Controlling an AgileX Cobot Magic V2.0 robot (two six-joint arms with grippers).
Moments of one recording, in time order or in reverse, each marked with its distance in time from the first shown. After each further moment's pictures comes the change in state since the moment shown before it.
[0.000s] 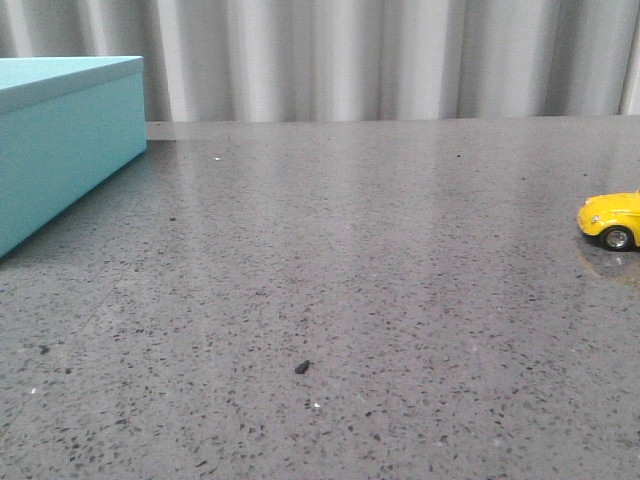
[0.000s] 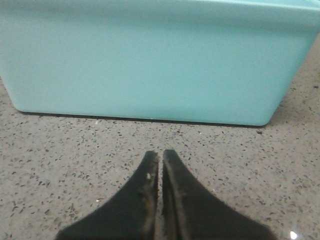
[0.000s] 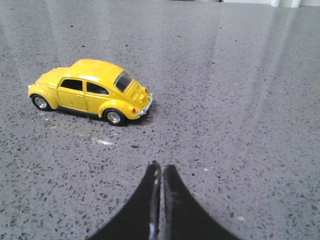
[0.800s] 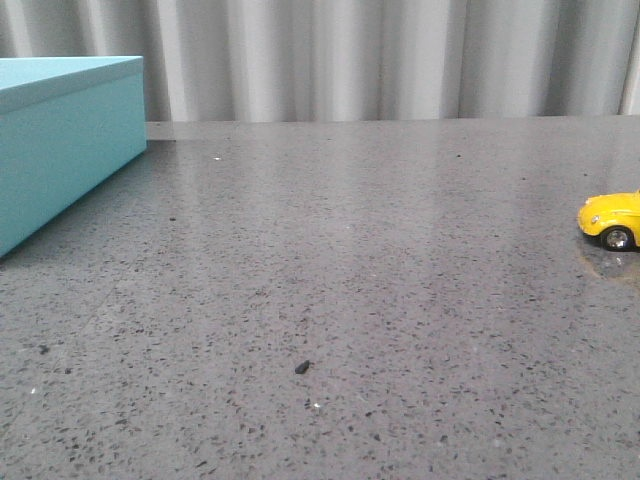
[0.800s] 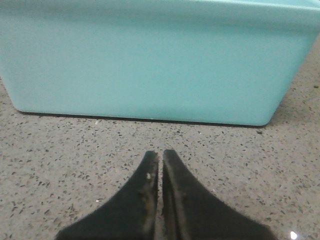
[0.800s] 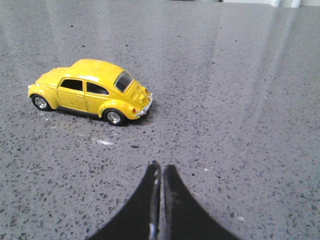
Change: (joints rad) left arm 0.000 0.000 0.000 0.002 0.000 0.000; right arm 0.000 0.000 0.000 0.000 0.000 0.000
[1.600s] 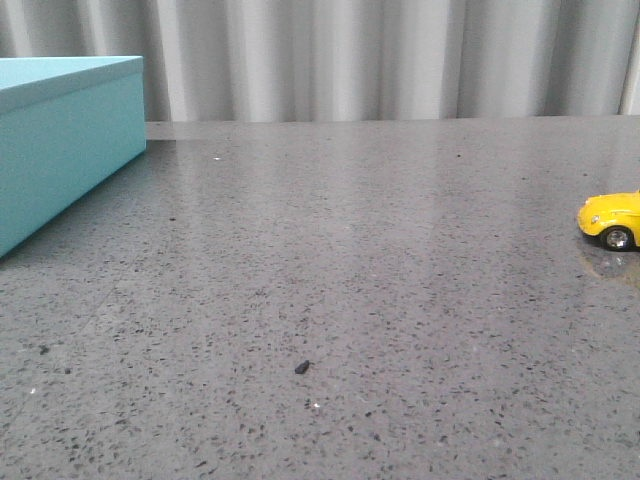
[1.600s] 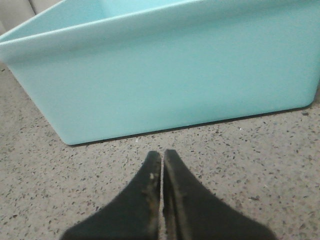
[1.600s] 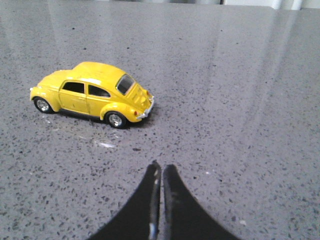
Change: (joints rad) left arm 0.000 0.000 0.000 0.288 -0.027 0.000; right arm 0.000 0.000 0.000 0.000 -0.017 0.000
